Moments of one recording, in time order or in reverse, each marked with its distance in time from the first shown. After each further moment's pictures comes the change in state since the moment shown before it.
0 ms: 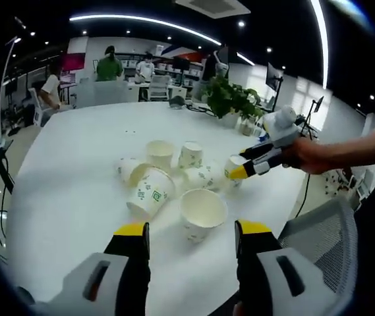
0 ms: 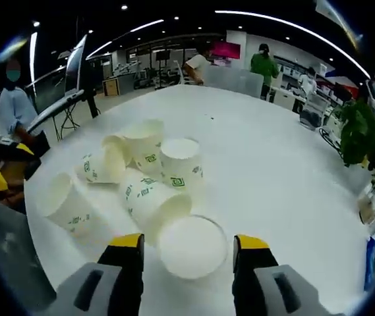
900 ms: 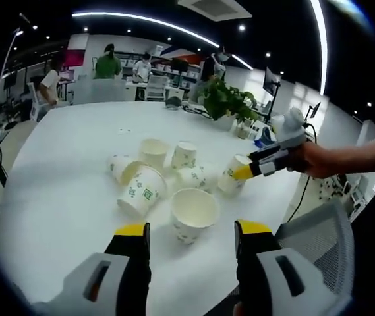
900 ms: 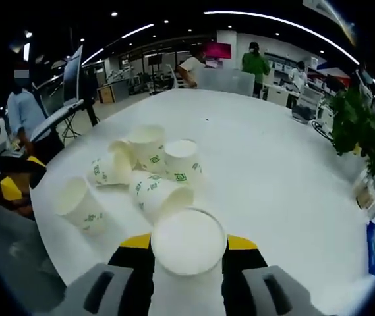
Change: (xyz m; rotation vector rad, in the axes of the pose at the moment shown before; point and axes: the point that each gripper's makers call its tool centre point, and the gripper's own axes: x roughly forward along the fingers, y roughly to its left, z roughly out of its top) left arm 0.005 -0.013 0.000 -0.033 -0.020 -0.051; right arm -0.039 0.016 -0.001 0.052 -0.042 0.006
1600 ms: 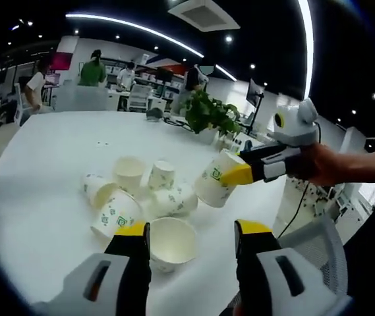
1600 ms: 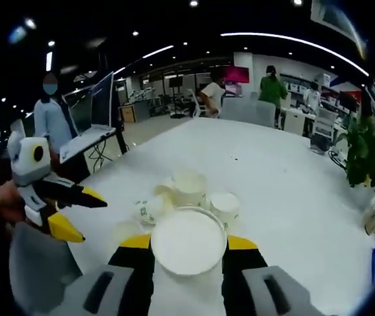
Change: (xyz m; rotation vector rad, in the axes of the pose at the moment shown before) left arm 0.035 -0.025 0.031 -0.005 -0.068 -0.143; right arm -0.039 0.066 0.077 -0.022 -0.186 0.155
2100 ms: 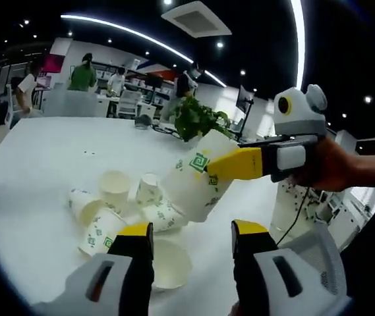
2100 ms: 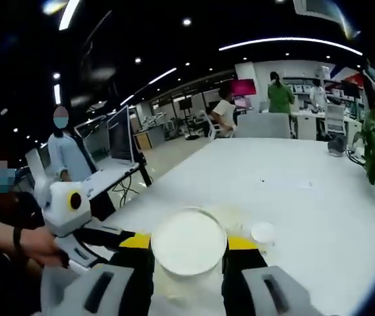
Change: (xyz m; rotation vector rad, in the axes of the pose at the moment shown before) left arm 0.017 -0.012 0.021 0.004 -0.041 -0.072; right arm 0.006 0.043 0.051 0.111 -0.134 0.120
